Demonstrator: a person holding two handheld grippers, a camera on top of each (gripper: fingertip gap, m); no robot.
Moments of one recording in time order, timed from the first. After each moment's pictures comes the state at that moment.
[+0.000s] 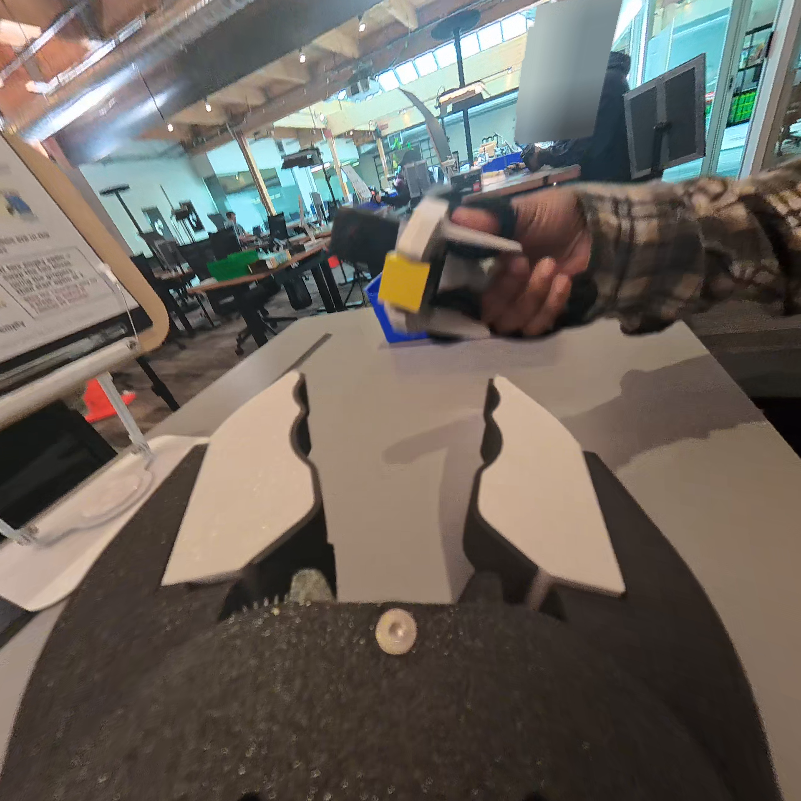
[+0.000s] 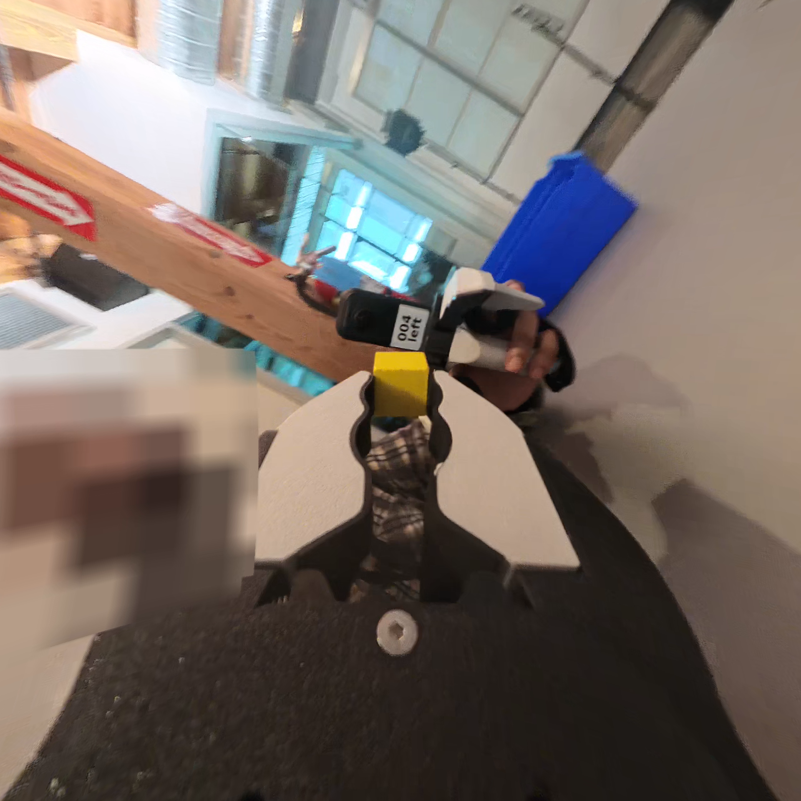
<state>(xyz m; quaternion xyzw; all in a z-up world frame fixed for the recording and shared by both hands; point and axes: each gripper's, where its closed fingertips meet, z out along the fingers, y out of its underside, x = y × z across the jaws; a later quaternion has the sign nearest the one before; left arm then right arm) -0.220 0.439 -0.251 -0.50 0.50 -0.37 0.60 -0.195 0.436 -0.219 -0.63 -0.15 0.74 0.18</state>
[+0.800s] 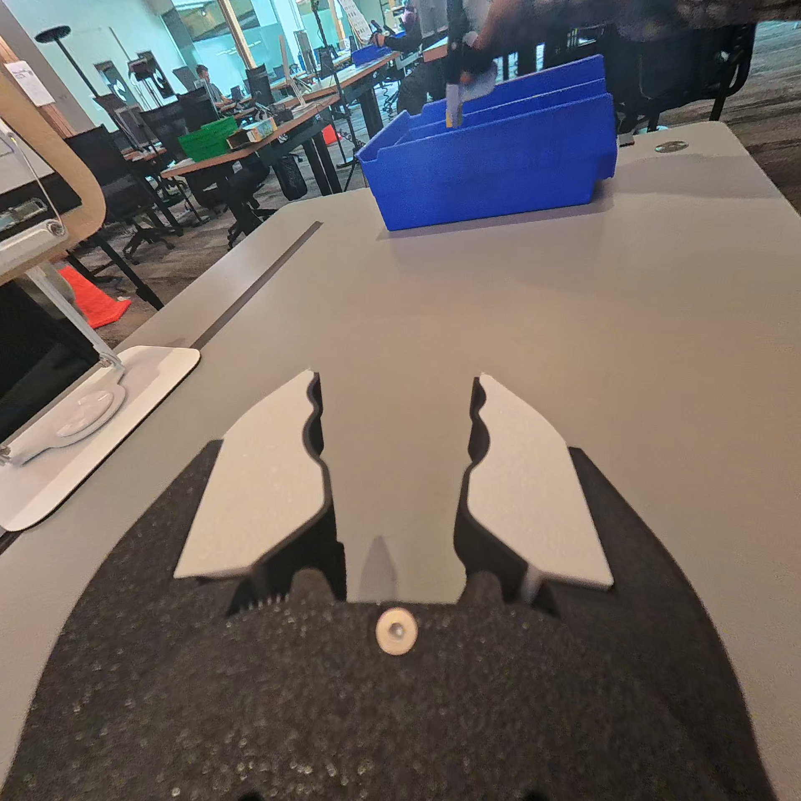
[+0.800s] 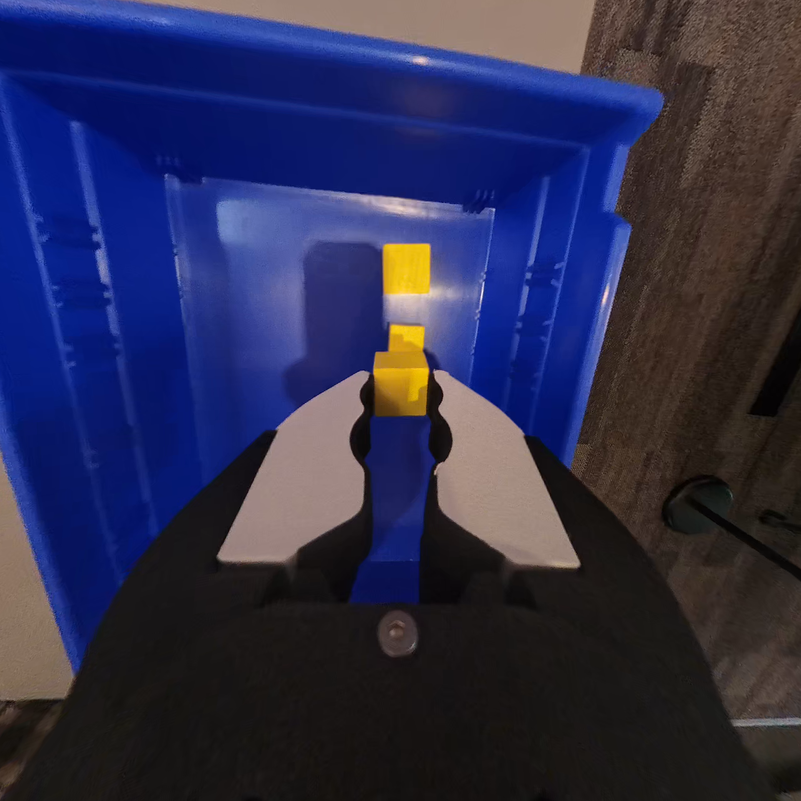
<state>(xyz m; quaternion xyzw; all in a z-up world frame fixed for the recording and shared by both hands) -0.199 0.456 -0.317 -0.57 0.55 -0.29 0.54 0.308 0.508 -0.339 -0.99 -0.01 -0.04 0.13</state>
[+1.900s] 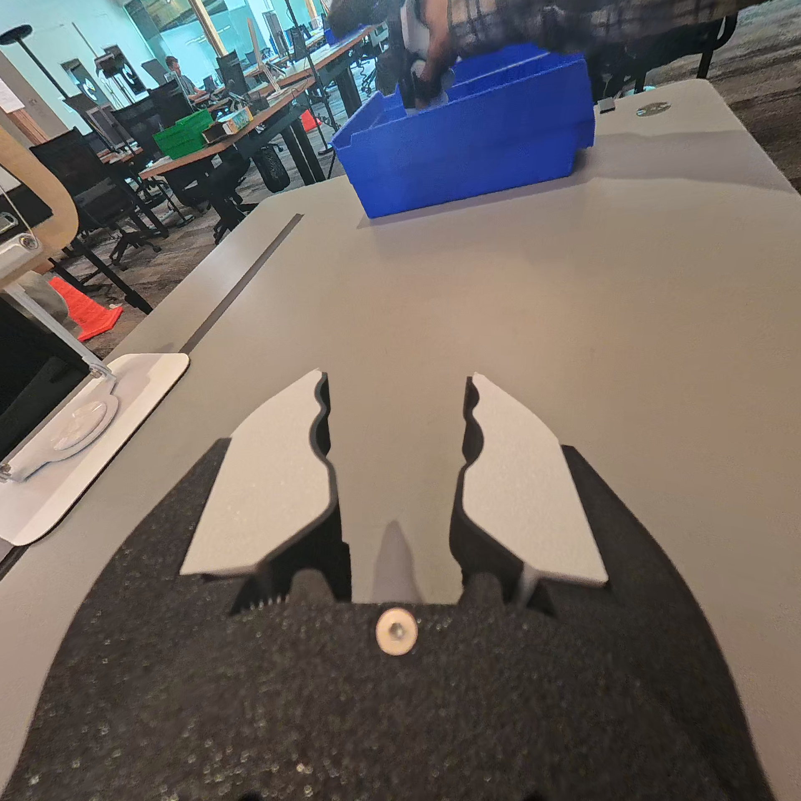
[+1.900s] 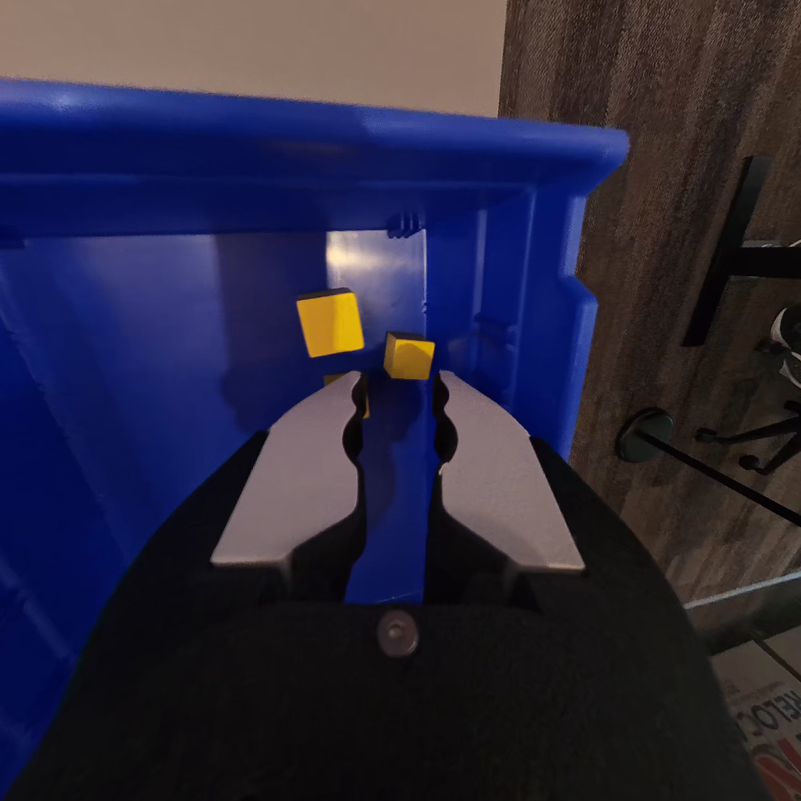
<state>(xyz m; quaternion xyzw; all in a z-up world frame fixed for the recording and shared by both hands) -0.199 0.445 -0.322 -0.56 0.58 -0.27 0.53 0.341 0.531 -0.373 -0.99 0.04 -0.12 0.08</state>
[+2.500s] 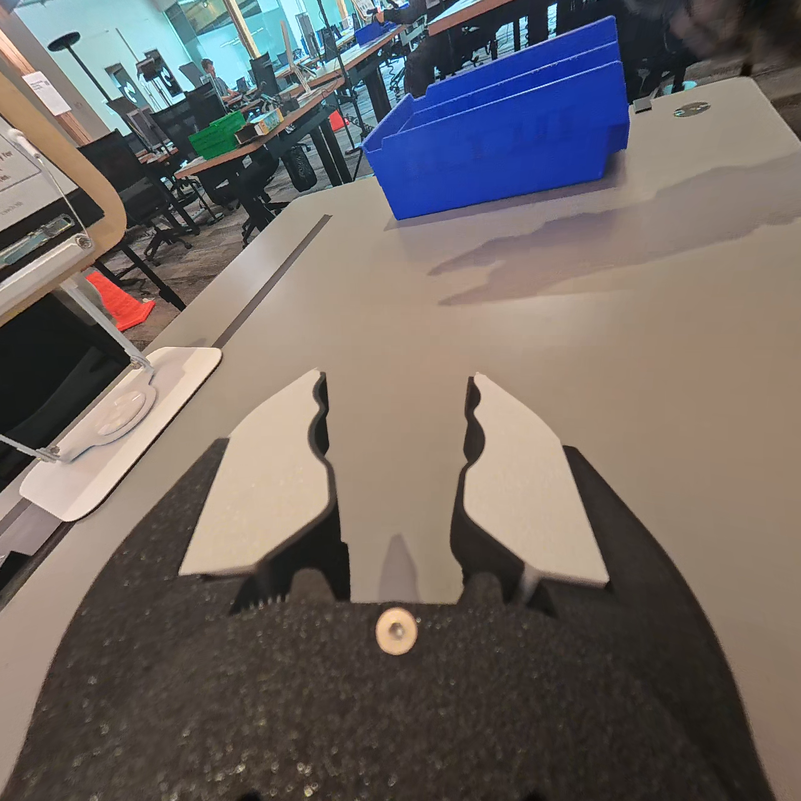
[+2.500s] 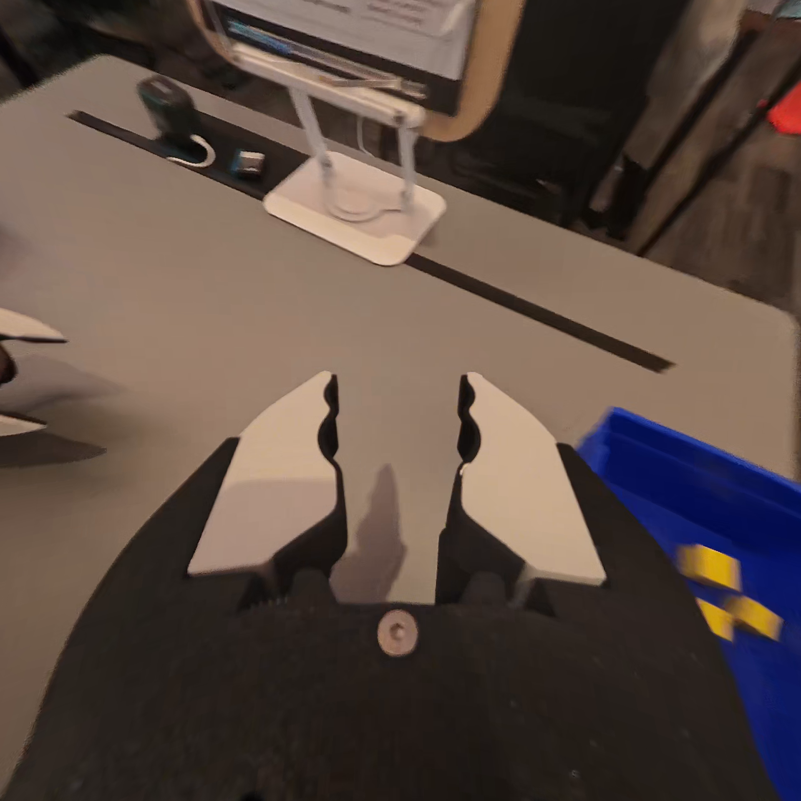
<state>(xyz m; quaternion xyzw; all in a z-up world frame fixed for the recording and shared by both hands) -0.207 0.455 -0.313 -0.57 0.56 -0.25 0.55 0.035 0.518 -0.212 -0.85 -0.19 0.09 0.48</state>
